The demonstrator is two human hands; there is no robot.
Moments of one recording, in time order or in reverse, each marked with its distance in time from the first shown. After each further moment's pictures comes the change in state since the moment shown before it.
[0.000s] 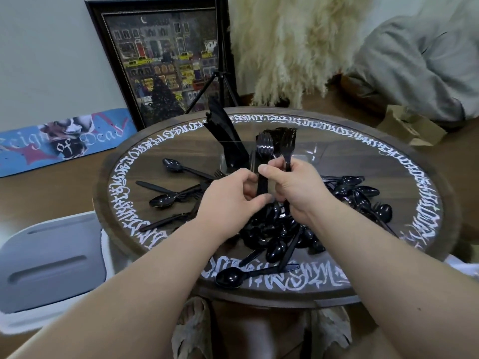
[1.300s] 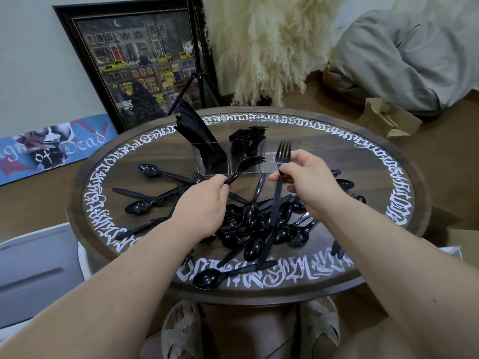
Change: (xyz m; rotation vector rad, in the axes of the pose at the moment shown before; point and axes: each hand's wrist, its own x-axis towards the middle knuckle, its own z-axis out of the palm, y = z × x) left_hand 0.008 0.001 0.006 0.264 -0.091 0.006; right_hand 0.003 -0.002 -0.063 -0.238 0.087 -0.023
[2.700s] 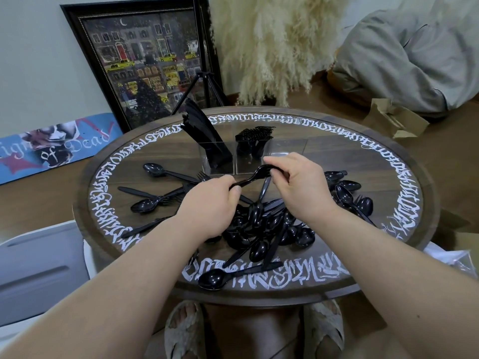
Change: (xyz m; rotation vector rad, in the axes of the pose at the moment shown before) left_hand -0.003 0.009 -0.009 0.067 -0.027 0.005; right_hand -0.003 0.011 0.018 -0.674 0.118 -0.603
